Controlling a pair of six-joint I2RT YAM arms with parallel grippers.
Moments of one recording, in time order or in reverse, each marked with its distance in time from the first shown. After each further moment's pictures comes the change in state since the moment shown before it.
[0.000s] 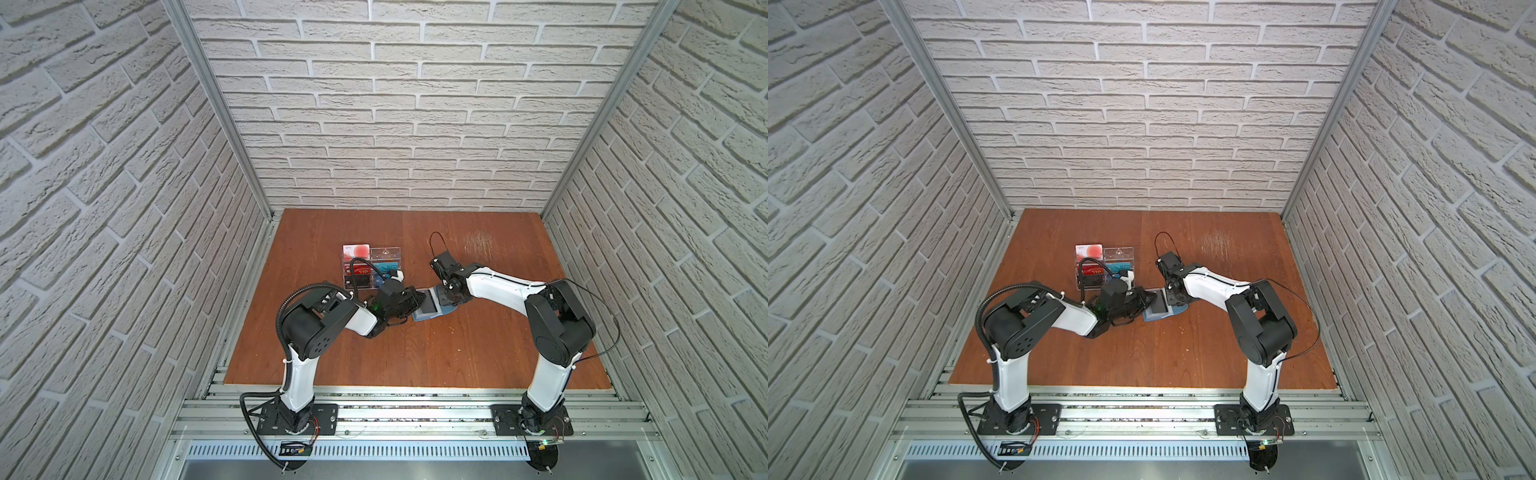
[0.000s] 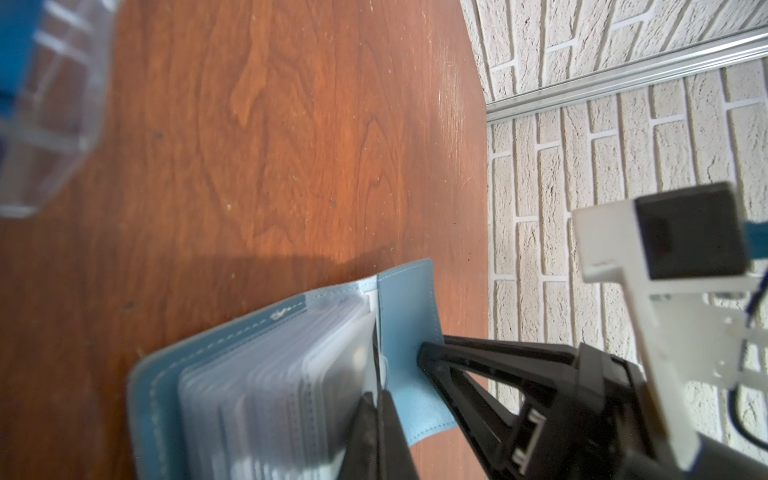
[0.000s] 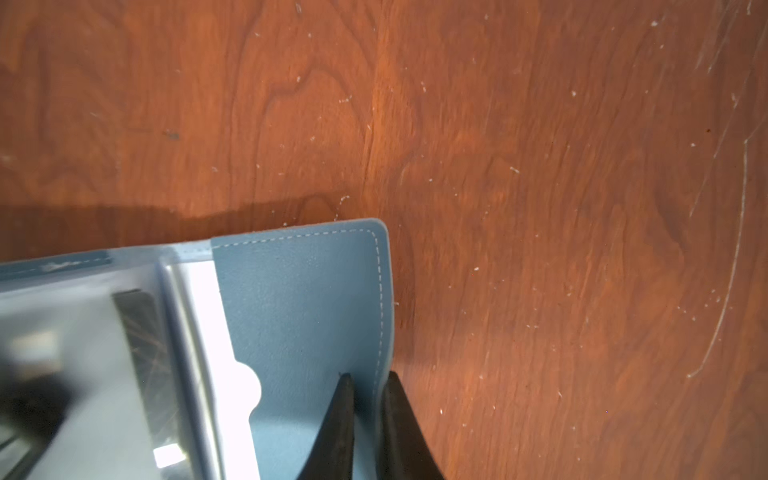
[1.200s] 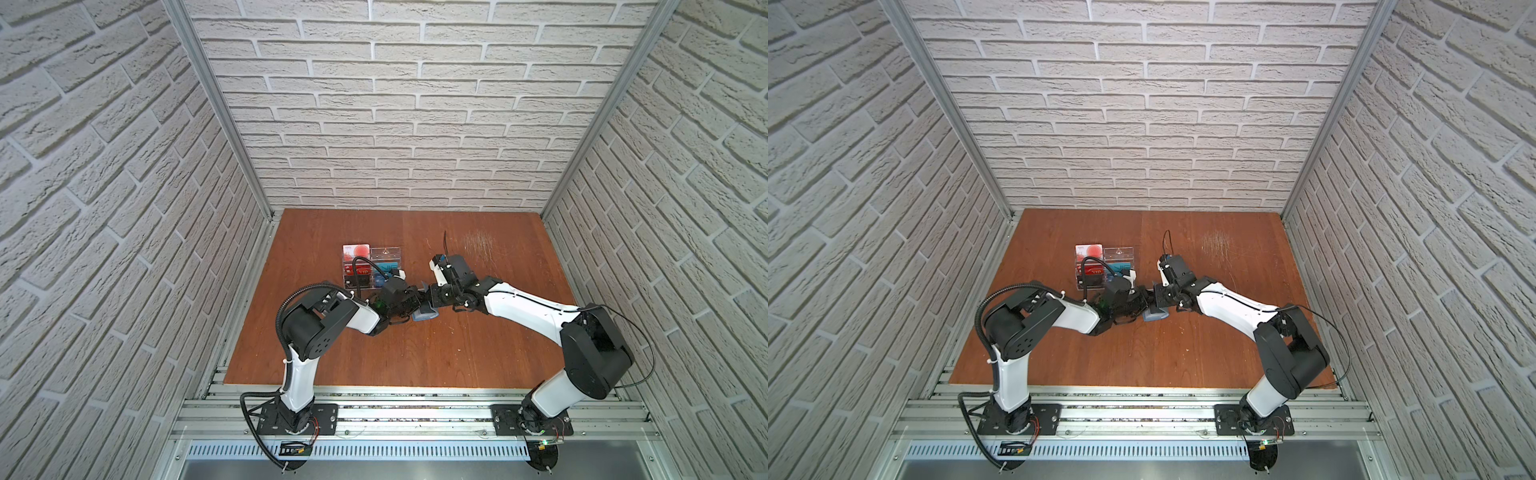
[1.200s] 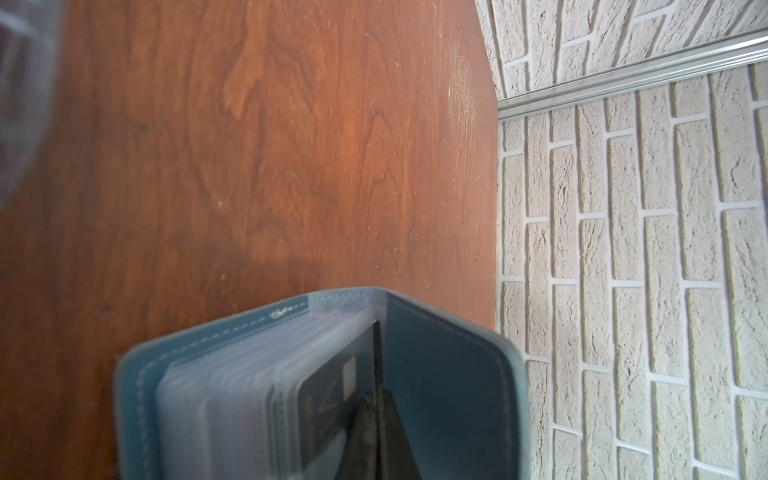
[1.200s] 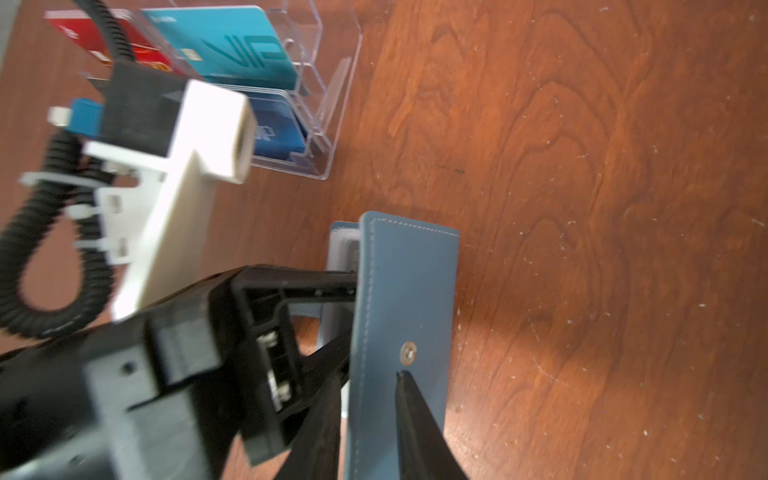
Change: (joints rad) left arm -0.011 0.000 0.039 -0.071 -0.011 0.015; right arm 0.055 -0.251 -0.197 0.307 -0.362 0.021
